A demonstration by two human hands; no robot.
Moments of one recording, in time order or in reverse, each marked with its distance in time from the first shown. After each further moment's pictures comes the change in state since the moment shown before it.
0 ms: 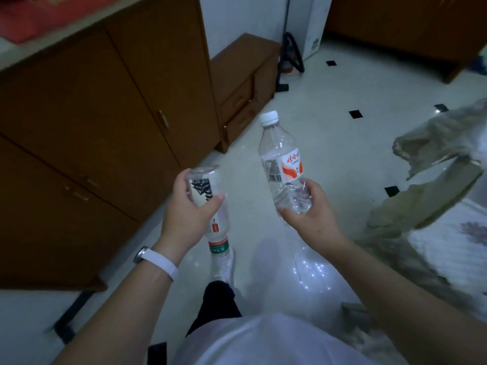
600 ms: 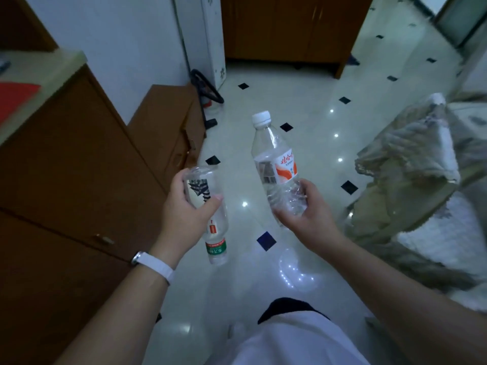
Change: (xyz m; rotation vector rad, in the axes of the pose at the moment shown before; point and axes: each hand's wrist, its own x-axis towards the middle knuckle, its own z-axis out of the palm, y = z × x) left_hand 0.346 0.086 0.048 -0.036 -0.412 0.266; right_hand 0.239 -0.085 0.032 0.060 0.398 0.089
